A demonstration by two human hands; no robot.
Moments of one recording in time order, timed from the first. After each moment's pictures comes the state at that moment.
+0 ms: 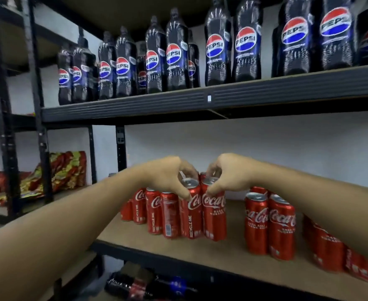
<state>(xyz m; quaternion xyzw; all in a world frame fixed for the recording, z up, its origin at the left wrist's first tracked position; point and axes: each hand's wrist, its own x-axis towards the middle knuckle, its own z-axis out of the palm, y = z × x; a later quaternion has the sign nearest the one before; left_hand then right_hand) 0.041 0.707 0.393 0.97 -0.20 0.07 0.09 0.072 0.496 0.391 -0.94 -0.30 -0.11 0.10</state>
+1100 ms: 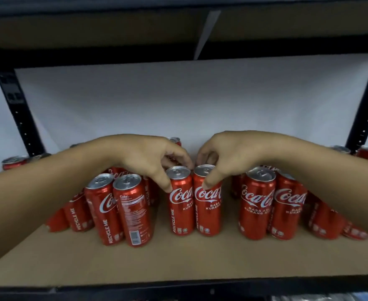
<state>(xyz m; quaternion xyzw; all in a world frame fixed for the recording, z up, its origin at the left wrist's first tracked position) 0.194 0.722 0.368 0.90 -0.35 -0.21 0.16 0.151 0.503 0.370 -0.98 -0.19 0.05 0.06</state>
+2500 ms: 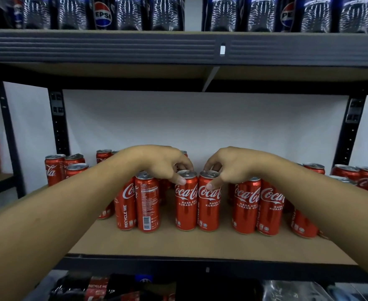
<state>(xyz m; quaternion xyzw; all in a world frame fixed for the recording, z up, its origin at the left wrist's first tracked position) 0.152 0.719 0.362 0.94 -0.33 -0.04 0.02 0.117 0.504 0.358 -0.99 -0.17 -0.02 0.02</state>
